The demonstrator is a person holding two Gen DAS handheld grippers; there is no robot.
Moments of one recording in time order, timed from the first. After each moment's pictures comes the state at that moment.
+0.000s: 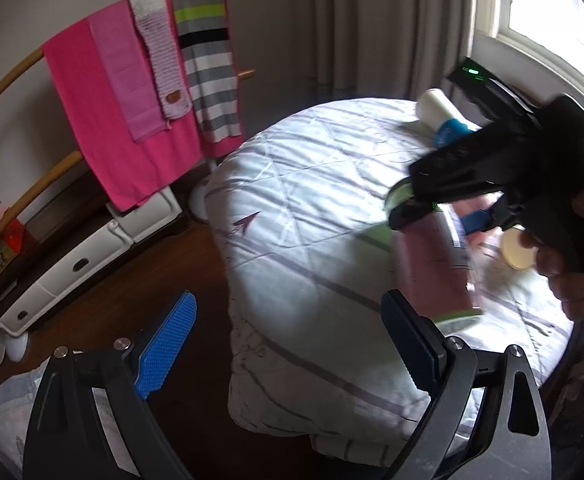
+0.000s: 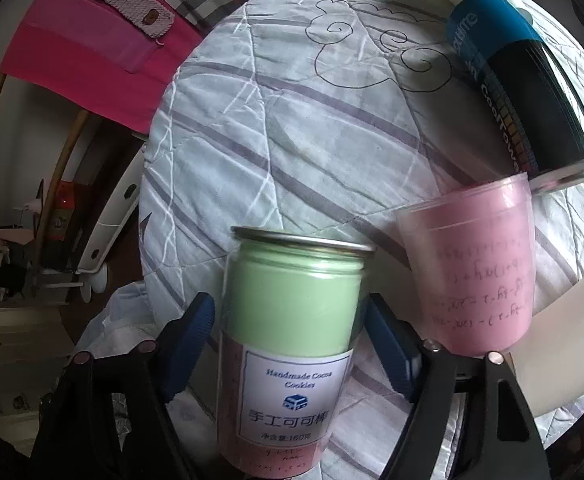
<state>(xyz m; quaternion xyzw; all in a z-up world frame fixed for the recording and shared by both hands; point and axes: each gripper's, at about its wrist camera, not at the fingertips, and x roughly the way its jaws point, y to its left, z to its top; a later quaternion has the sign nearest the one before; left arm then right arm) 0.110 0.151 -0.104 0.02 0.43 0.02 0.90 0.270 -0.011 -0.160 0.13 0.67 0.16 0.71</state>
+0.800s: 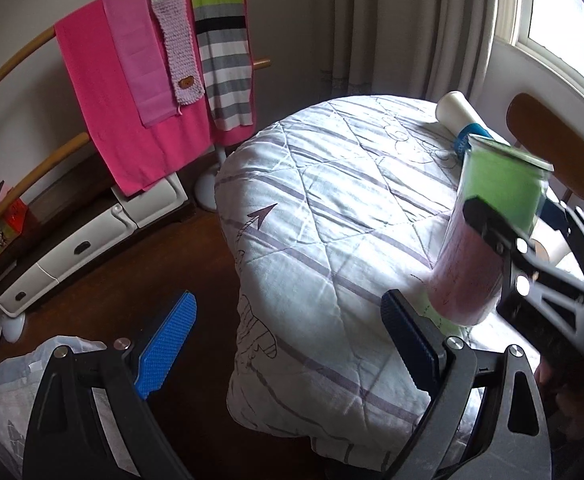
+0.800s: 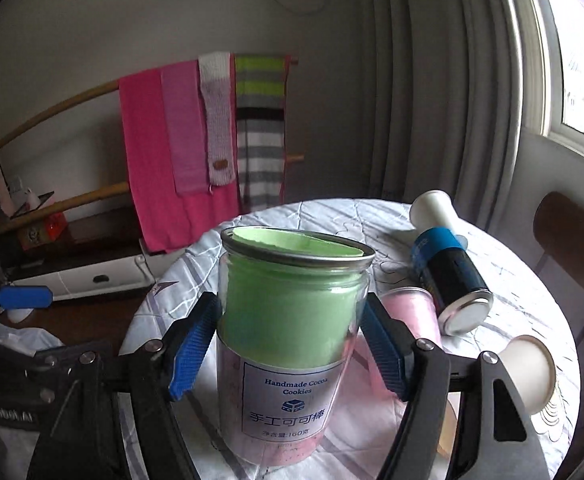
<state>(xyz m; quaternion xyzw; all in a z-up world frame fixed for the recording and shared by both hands) 0.114 0.162 -0.112 0.00 0.44 0.04 0.90 0.137 -0.004 -0.094 -0.05 0.27 0.17 0.95</state>
